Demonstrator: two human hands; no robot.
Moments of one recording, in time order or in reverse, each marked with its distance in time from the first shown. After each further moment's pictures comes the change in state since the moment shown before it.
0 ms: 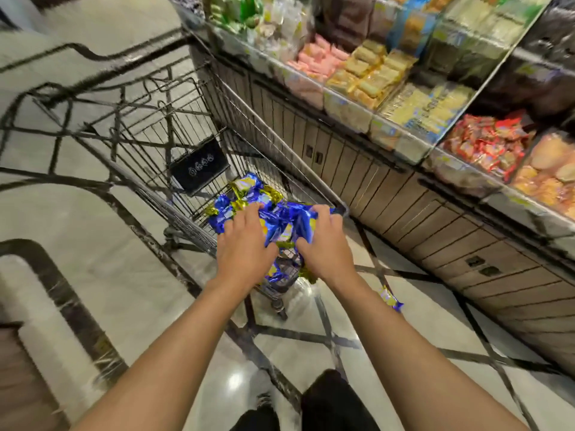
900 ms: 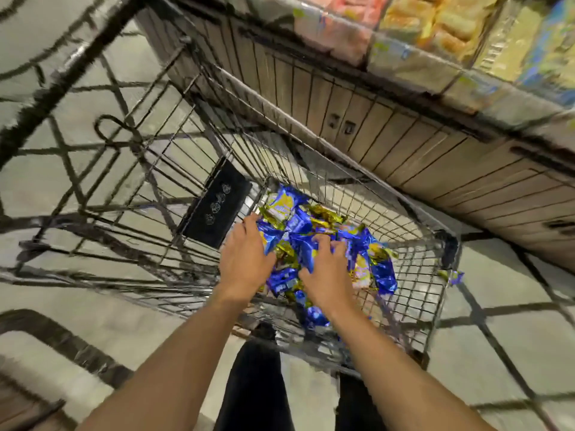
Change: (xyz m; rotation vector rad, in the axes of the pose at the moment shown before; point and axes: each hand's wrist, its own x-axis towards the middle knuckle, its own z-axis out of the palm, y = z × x) left_hand 0.332 -0.220 0.056 0.122 -0.314 0.032; right_hand 0.234 -0.078 0.256 -0.083 -0.096 0.396
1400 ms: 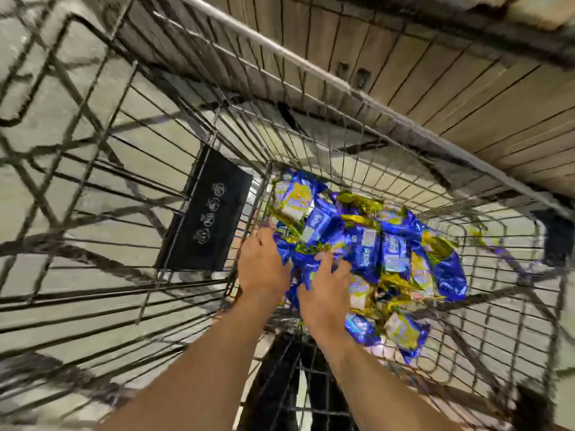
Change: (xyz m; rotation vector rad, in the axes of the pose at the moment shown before) left_hand 0.099 -0.078 0.134 0.110 -0.217 0.007; right_hand 0.064 0.002 0.168 -0.004 0.045 0.345
